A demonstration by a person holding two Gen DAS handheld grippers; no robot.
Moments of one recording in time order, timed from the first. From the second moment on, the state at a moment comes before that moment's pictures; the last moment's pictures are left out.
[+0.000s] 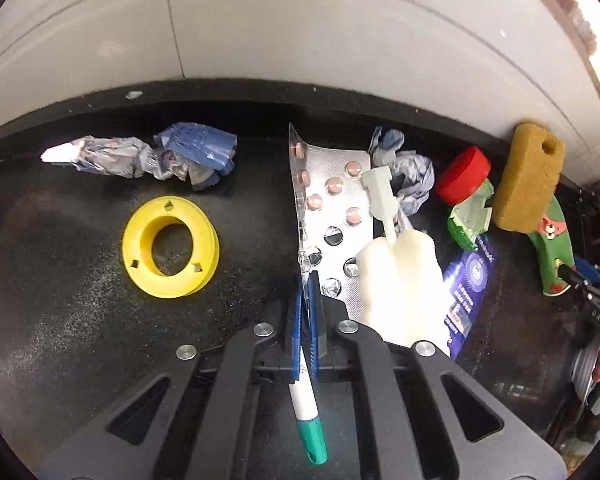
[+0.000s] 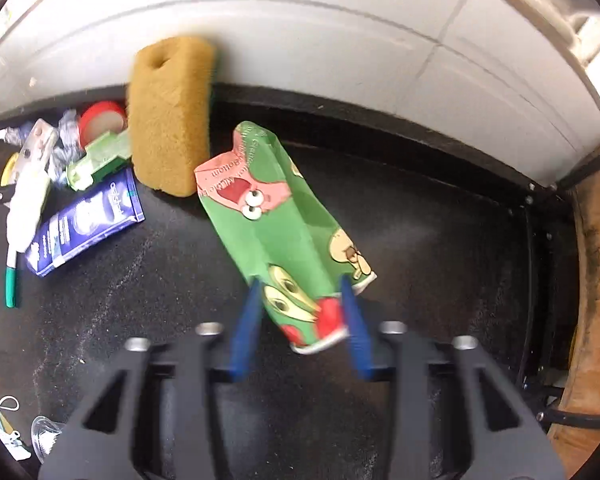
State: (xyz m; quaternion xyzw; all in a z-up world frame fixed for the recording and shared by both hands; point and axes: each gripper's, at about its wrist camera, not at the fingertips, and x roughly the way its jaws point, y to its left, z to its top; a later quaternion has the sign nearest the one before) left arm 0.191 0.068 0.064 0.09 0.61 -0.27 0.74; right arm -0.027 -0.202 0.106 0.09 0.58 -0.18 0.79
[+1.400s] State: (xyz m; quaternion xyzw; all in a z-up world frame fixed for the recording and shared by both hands) left arm -0.171 0.652 0.098 -0.28 0.53 0.25 0.76; right arm -0.034 0.469 0.164 -0.08 0.57 0.49 0.65
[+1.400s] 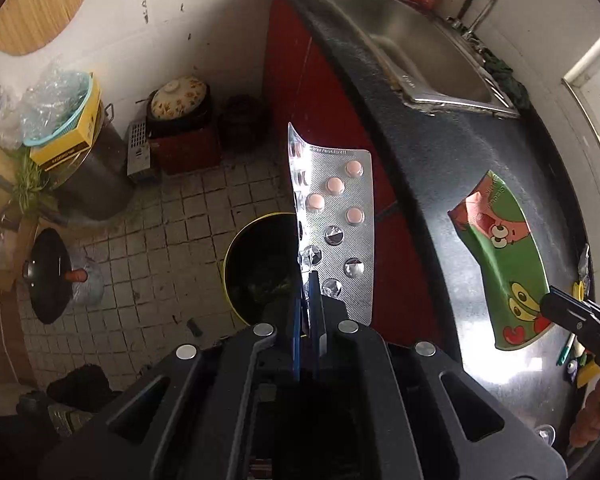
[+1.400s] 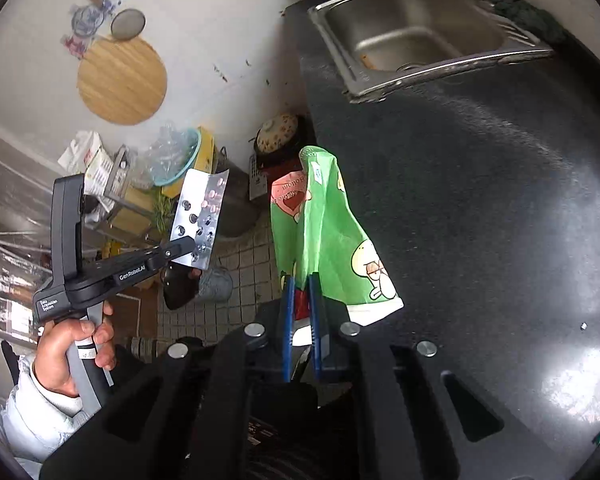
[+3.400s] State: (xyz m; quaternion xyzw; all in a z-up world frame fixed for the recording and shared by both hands) left arm 0.005 0.525 0.135 -0.14 0.54 0.13 0.82; right arm -0.016 0.066 0.159 0.10 0.55 0.04 0.83
